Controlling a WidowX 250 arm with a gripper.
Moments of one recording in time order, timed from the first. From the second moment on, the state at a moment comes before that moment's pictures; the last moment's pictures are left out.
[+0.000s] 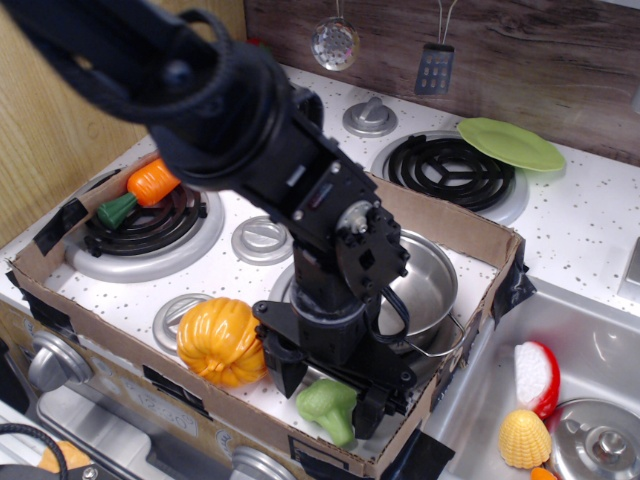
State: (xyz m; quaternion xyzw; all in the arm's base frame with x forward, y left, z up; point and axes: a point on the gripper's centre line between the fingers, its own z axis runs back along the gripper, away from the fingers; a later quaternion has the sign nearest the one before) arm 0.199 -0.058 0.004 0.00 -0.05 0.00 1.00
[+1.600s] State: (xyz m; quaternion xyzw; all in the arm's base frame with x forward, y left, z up) arm 0.286 -0.015 0.111 0.04 -0.09 -0.07 0.99
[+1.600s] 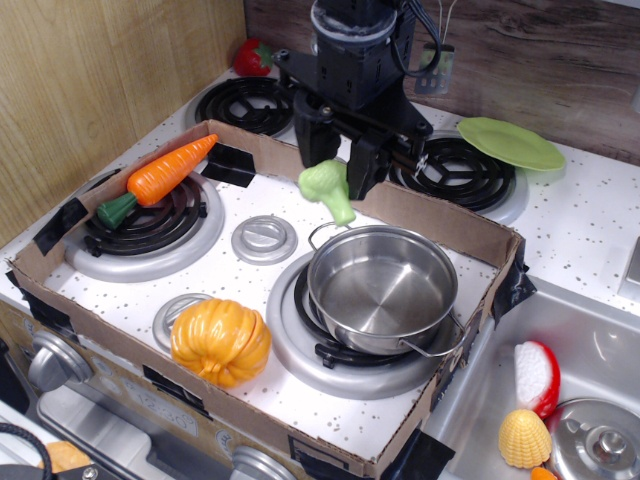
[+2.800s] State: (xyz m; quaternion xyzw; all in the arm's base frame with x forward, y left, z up) arm 0.275 -0.033 0.084 0.00 -0.11 -0.07 0.99
